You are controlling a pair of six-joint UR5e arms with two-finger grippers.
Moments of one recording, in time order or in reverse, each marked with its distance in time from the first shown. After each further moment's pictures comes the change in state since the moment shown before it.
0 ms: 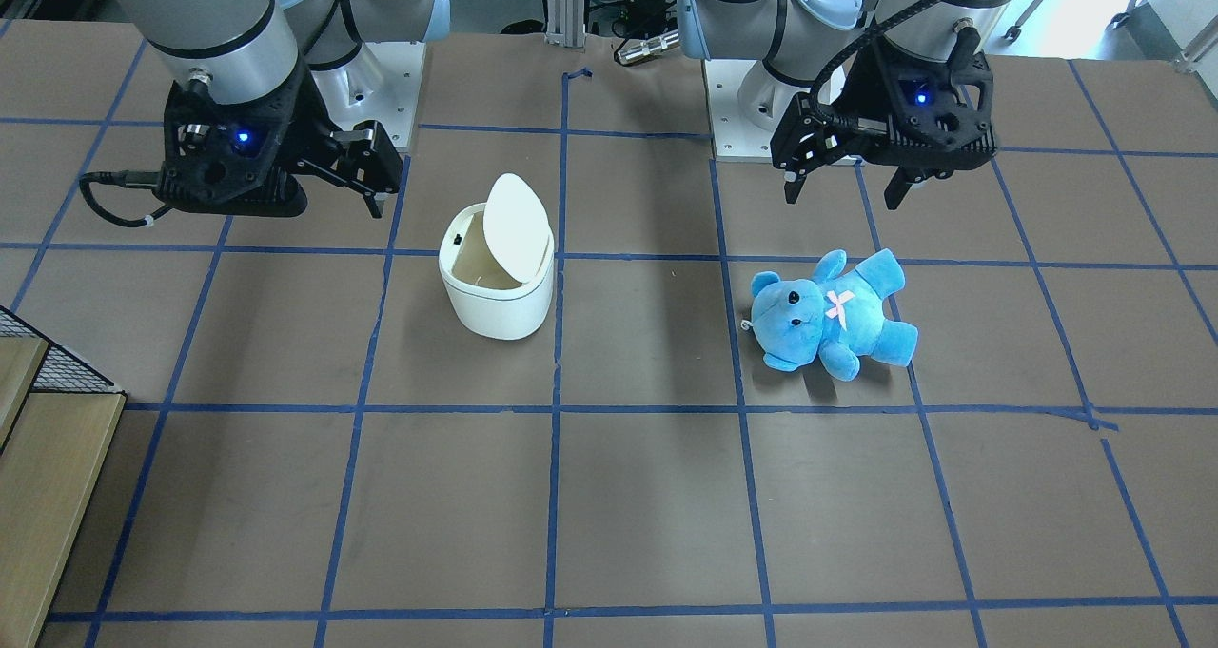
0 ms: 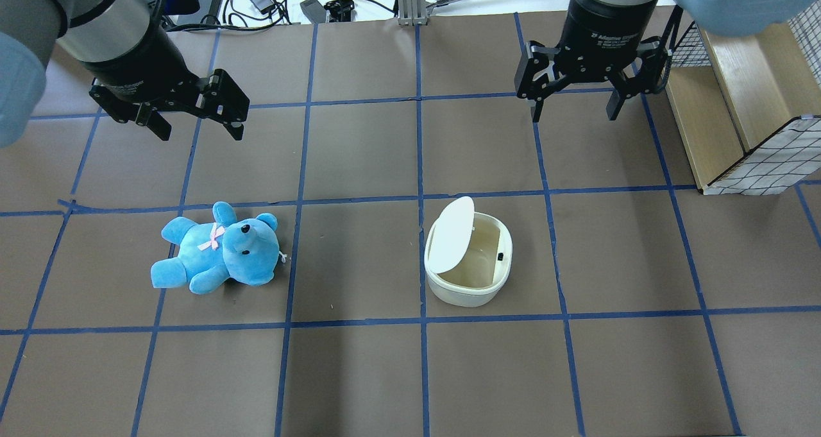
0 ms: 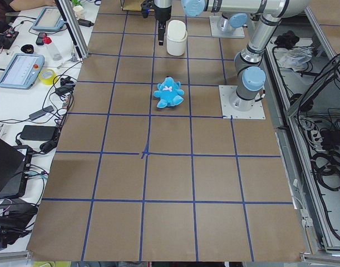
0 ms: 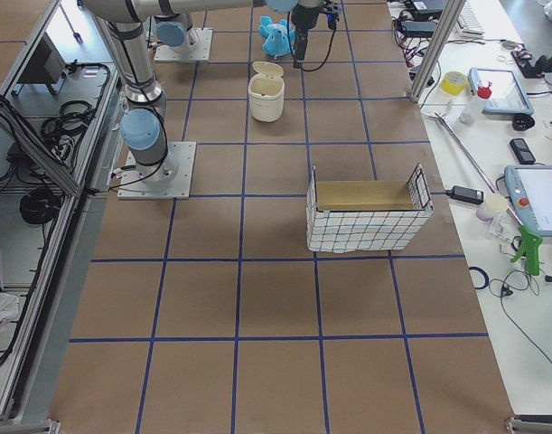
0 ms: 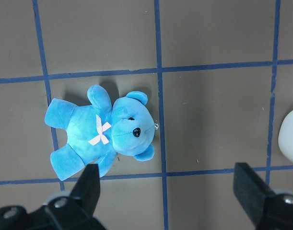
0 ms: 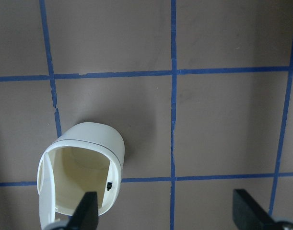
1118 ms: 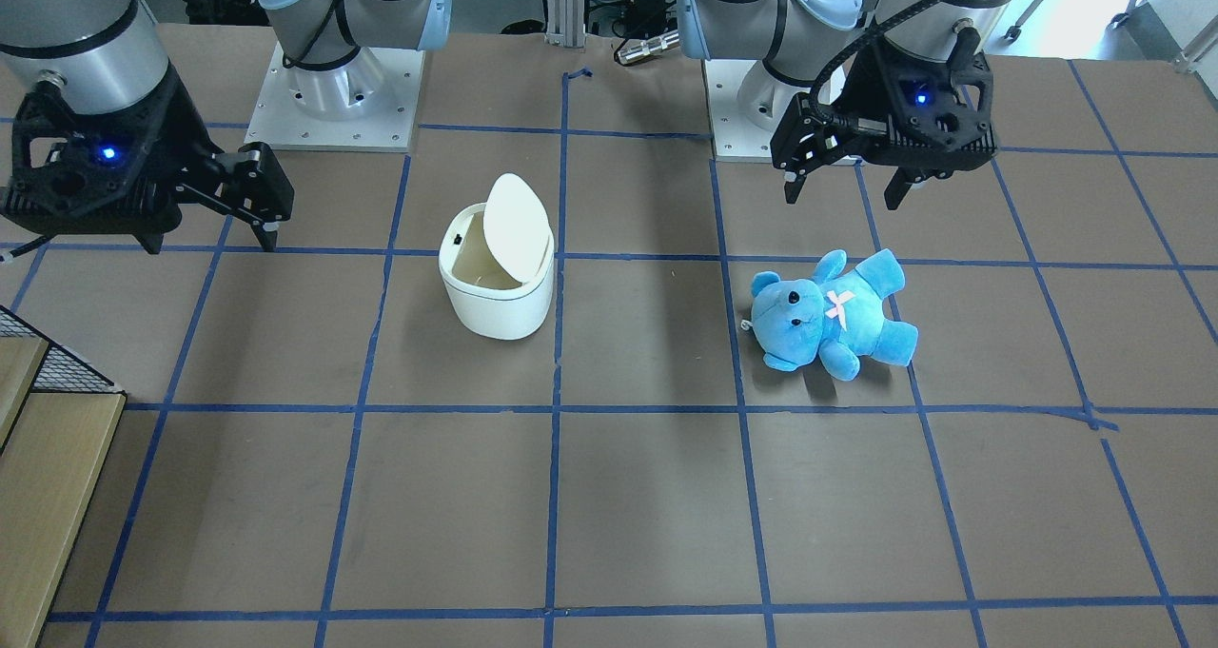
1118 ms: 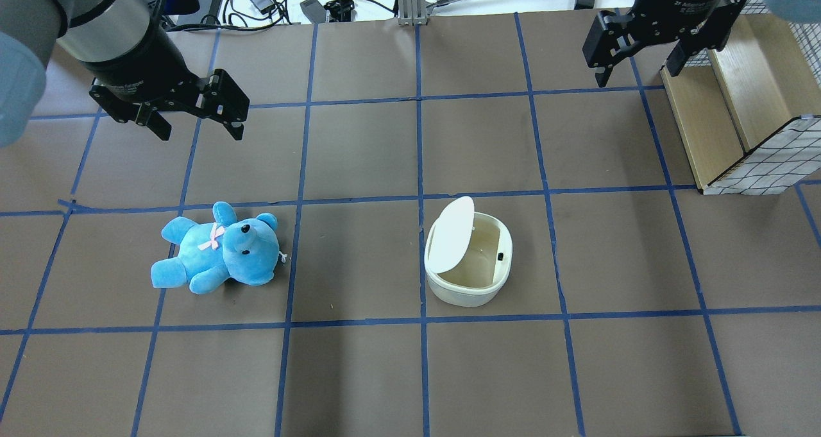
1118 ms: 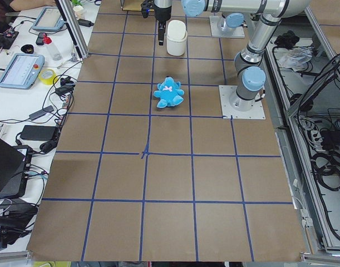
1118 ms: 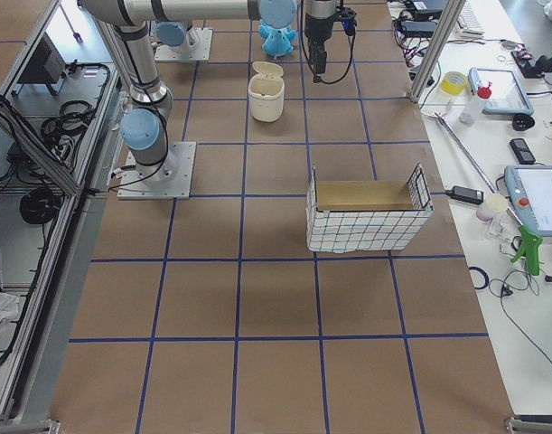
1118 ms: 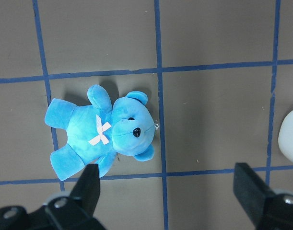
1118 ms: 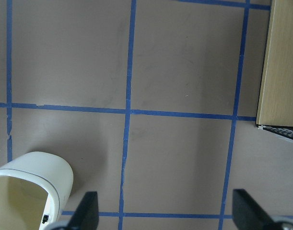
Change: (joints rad) left arm 0.000 0.000 0.000 0.000 0.000 0.000; right arm -0.117 -0.040 0.035 -0.115 -0.061 -0.191
